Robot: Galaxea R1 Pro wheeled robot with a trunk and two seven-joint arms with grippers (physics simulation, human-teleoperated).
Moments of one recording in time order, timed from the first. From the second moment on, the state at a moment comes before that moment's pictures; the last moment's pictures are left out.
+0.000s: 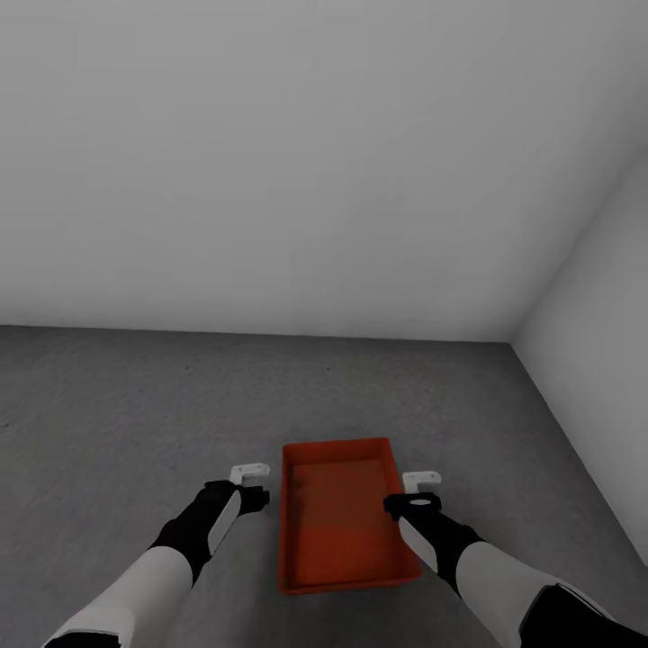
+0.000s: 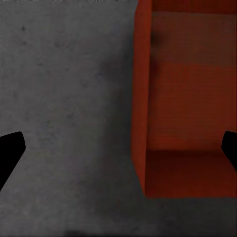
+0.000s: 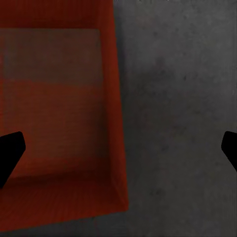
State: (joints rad) left arm -0.70 -0.09 -0.02 -0.52 0.15 0.51 0.14; right arm -0.78 0.04 0.71 -0.26 -0.65 0.15 -0.36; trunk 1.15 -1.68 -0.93
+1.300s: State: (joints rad) left arm -0.70 -0.10 -0.03 -0.52 0.14 0.50 0.14; right arm -0.78 0.04 0.72 -0.25 -0.64 0.03 -0.46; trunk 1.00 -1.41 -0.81
